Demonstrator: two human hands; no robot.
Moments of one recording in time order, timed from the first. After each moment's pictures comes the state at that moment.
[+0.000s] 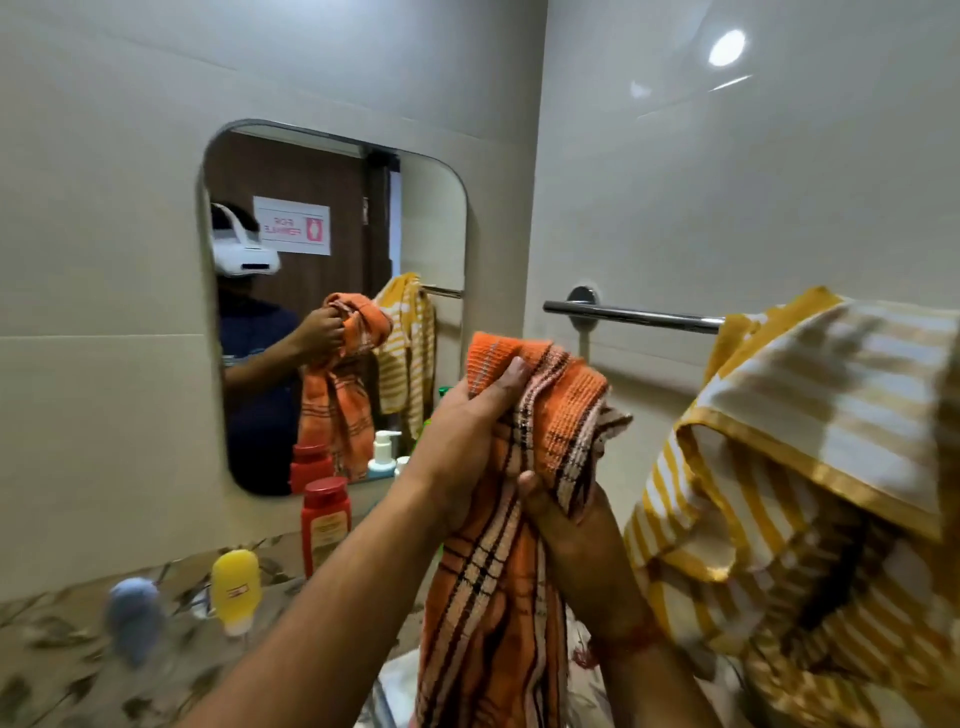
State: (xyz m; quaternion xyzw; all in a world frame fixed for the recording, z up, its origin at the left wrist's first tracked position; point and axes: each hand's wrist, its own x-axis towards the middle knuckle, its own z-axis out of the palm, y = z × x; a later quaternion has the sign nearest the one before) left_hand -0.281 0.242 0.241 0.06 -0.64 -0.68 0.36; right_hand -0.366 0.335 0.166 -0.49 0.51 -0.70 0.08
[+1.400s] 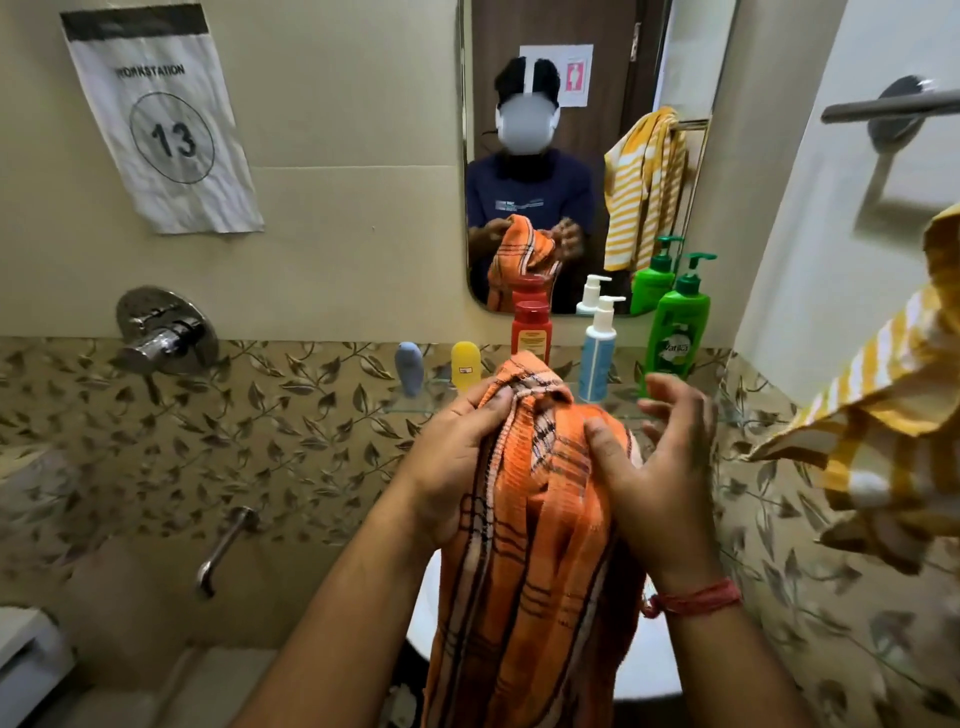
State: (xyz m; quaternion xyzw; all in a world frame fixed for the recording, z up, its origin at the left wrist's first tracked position) left_hand -0.140 0.327 0.110 0.30 -0.45 -0.70 0.46; right_hand -0.314 0.370 0.078 -0.54 0.59 -0.60 0.05
